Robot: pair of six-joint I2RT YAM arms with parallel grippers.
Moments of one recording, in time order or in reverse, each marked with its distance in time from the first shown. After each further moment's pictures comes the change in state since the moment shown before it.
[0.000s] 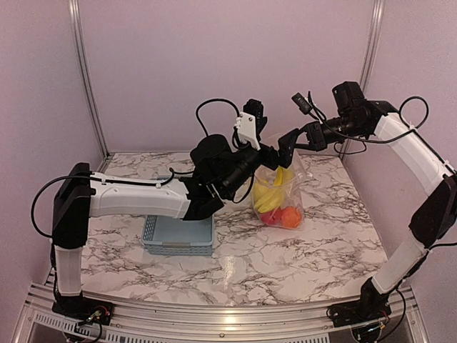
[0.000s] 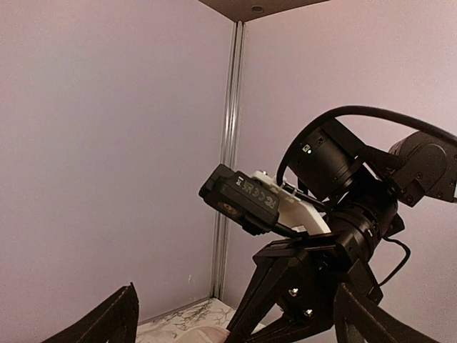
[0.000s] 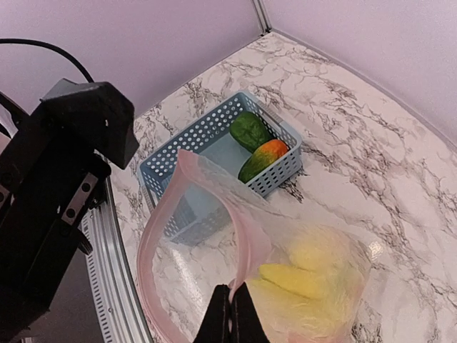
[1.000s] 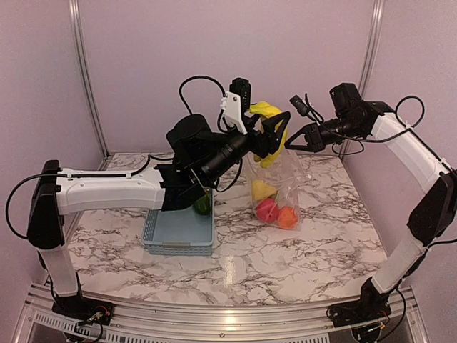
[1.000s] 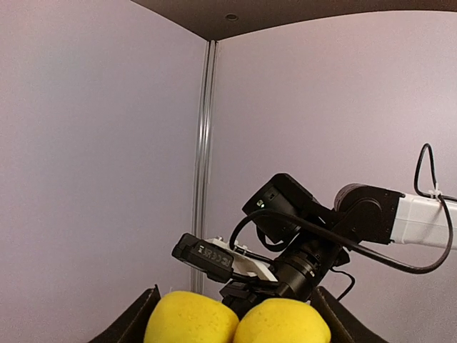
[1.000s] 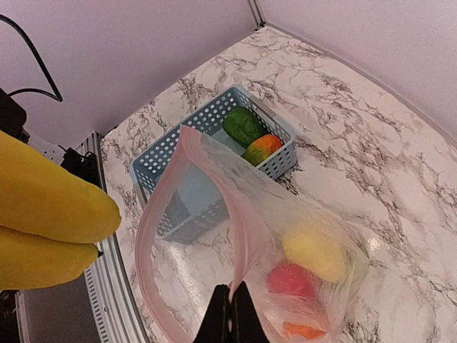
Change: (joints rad) left arm 0.002 -0.203 -0.059 -0.148 0.110 -0.025; right arm 0.000 0.022 0.000 0.003 0.034 -0.006
